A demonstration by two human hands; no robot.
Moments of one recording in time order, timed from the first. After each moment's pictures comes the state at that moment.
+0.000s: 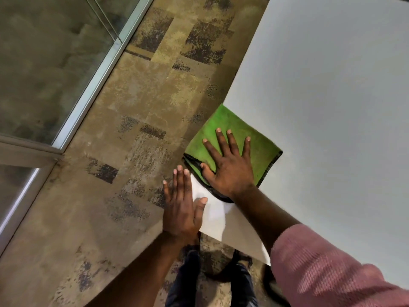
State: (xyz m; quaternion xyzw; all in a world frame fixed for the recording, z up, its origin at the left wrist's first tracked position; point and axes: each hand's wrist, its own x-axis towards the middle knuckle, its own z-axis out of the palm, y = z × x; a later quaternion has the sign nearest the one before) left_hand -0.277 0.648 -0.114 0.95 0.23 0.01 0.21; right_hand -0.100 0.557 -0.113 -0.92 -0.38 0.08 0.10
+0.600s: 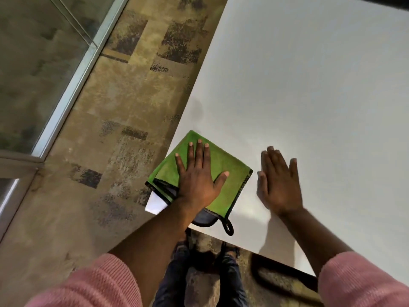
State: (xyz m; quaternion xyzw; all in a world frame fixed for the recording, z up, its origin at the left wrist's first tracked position) left_hand -0.167 0.575 -0.099 0.97 0.16 -0.12 0.11; right_hand -0.085 0.343 -0.104 -0.96 -0.23 0.07 0.11
